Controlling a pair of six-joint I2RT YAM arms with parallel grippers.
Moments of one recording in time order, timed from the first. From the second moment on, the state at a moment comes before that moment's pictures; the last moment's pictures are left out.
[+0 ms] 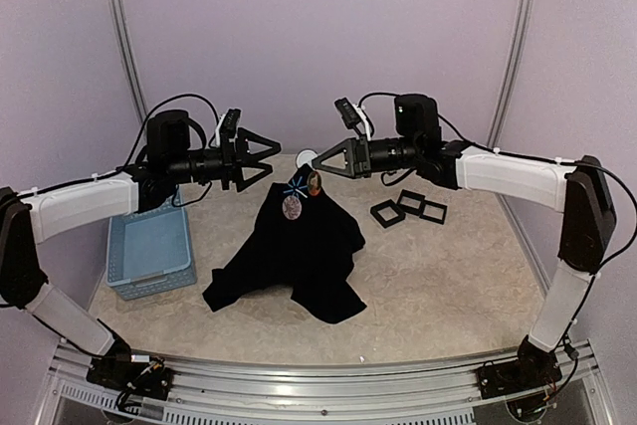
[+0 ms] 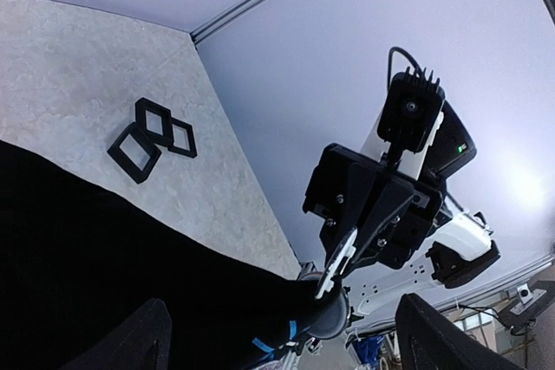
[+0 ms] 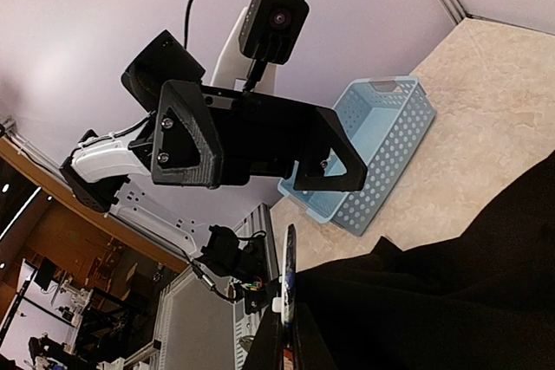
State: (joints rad) left arm -0.47 1.47 1.03 0.30 0.73 -0.93; right arm 0.66 1.78 1.39 0.22 -0.89 0.62
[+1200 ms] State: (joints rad) left arm -0.62 1.59 1.21 -0.07 0.94 -0.52; right arm 0.81 1.86 1.92 -1.02 -0.55 -0.12
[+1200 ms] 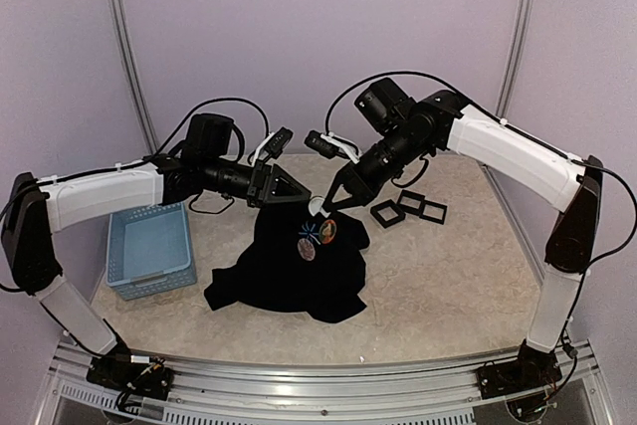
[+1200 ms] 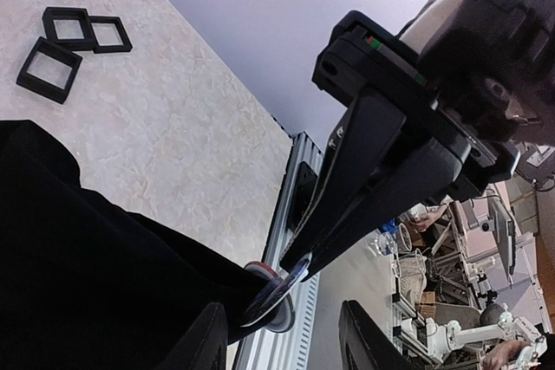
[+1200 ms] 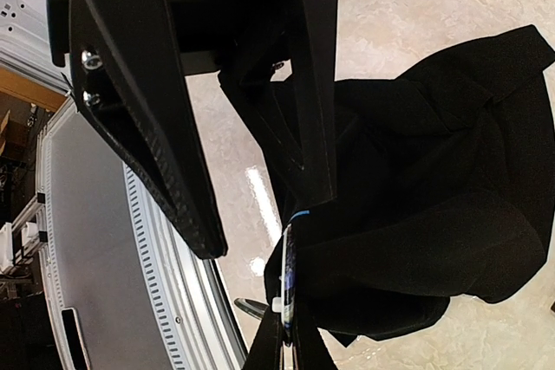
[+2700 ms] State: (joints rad) left arm -0.65 1.58 1.16 -0.14 0.99 -0.48; right arm 0.81 1.81 1.77 -0.78 -0.58 0.04
